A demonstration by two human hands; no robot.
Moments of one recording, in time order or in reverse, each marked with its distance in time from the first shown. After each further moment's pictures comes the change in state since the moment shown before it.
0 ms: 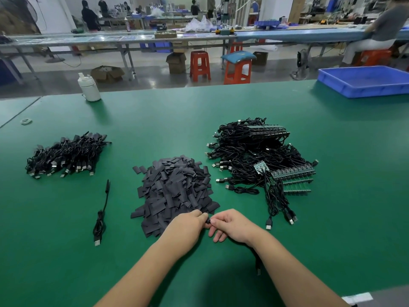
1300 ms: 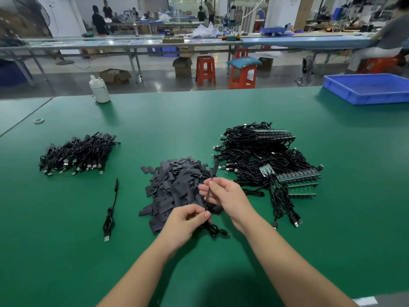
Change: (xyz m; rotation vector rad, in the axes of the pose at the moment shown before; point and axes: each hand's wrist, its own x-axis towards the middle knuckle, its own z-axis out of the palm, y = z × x) left_hand -0.035 0.010 -0.044 -1.259 0.184 -0.299; right_hand -0.006 -0.094 0.017 0.519 0.332 -0.203
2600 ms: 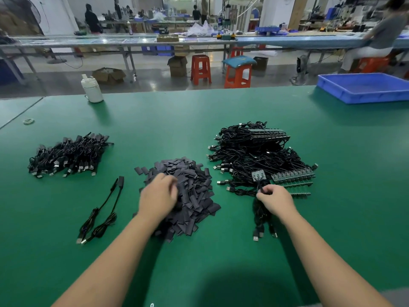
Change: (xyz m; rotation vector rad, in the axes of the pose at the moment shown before) left_hand 0.069 -0.001 -0.052 1.007 0.426 0.201; right_hand 0.019 0.015 -0.144 -0.933 0.440 0.203
